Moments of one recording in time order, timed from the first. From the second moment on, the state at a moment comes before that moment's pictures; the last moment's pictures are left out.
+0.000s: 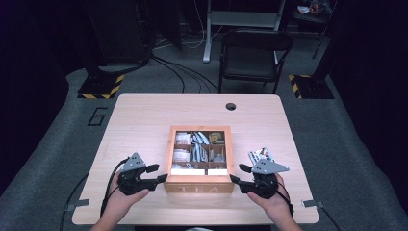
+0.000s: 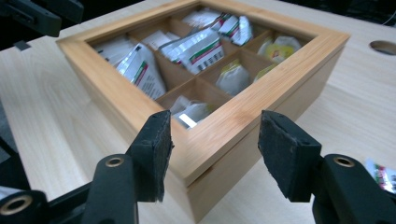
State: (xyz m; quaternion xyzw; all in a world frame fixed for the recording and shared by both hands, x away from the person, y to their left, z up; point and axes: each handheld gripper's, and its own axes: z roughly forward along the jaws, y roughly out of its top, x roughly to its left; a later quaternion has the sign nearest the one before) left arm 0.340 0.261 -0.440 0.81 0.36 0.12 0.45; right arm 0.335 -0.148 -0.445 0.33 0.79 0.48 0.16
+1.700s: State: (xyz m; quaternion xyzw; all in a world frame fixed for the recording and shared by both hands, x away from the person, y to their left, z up) left arm 0.396 0.306 -0.465 0.76 0.47 0.16 0.42; right arm 0.386 -0.196 -0.482 0.44 0.76 0.42 0.22
